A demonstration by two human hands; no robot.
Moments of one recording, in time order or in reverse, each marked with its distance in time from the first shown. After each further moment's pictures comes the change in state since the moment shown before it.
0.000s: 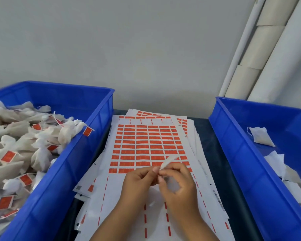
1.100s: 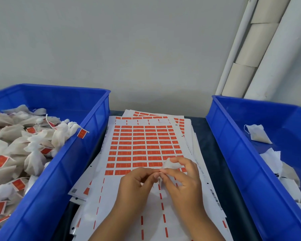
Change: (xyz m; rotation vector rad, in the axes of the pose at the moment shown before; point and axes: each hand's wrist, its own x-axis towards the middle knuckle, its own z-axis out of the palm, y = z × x) left_hand -0.004 0.003 0.000 0.464 0.032 0.249; right_hand 0.009 0.004 -0.016 -0.174 0.055 -0.085
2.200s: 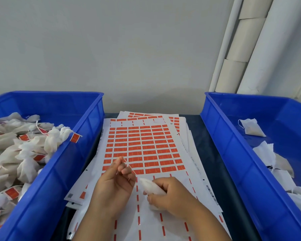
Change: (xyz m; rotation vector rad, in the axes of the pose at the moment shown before) left_hand 0.013 -0.001 -0.030 -1.432 0.040 -0.562; right_hand 0.006 -0.004 -0.008 0.152 -0.829 0.447
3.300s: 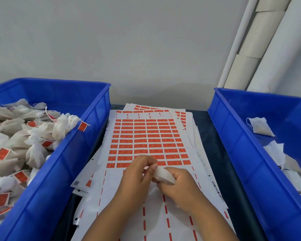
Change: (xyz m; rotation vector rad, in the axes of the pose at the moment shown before) left_hand 0.000 -0.029 -0.004 1.484 -0.123 0.620; right_hand 0.004 0.008 0.003 0.075 0.201 -0.084
